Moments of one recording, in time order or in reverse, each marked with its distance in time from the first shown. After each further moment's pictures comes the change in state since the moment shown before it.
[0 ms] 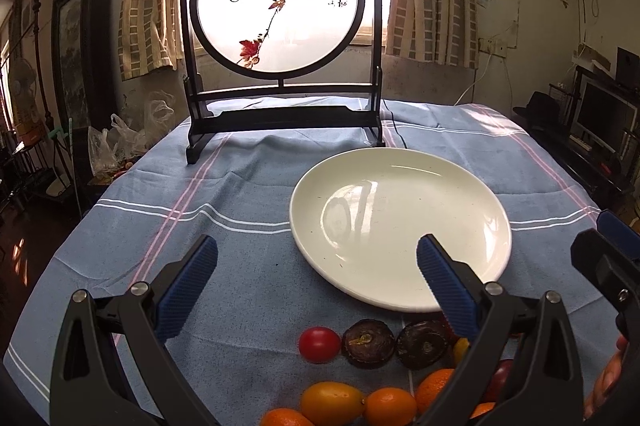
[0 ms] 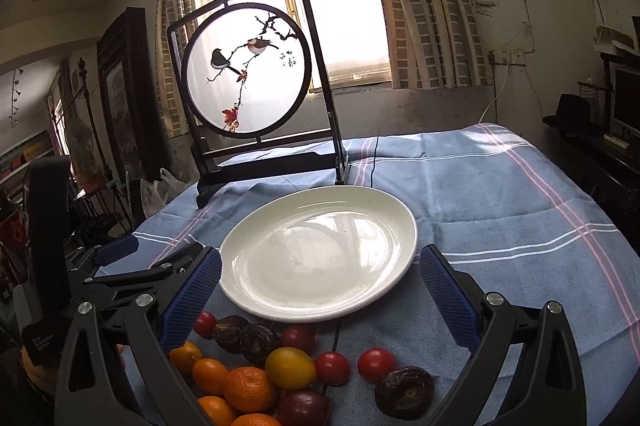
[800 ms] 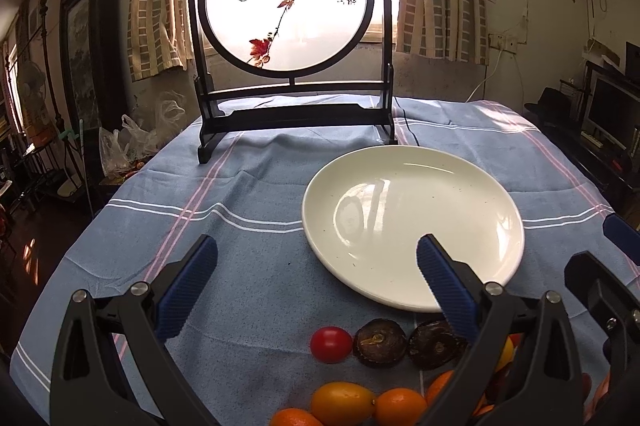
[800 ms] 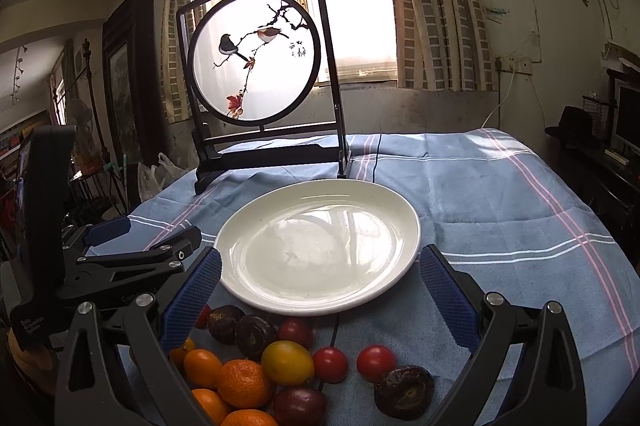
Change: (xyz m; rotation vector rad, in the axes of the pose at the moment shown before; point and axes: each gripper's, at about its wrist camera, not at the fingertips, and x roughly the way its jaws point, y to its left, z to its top) left arm -0.001 0.001 -0.001 0.008 0.004 0.043; right arm 0.005 0.007 -0.003 -0.051 0.019 -0.007
